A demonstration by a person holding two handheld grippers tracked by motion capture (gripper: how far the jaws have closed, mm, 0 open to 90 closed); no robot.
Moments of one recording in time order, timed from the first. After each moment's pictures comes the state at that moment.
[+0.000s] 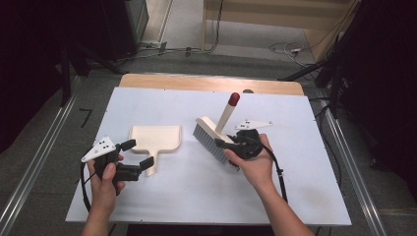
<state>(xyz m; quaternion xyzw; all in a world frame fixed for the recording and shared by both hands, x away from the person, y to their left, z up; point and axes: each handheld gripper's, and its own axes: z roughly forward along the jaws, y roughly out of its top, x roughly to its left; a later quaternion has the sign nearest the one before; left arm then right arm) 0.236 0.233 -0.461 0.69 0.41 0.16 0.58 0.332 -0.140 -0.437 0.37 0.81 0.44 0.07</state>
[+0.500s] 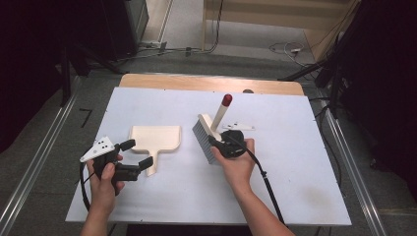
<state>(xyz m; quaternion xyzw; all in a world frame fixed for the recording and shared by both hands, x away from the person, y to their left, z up) 0.236 0.235 -0.461 0.69 0.41 0.15 0.58 0.336 -0.110 -0.467 0.49 0.76 0.41 0.14</state>
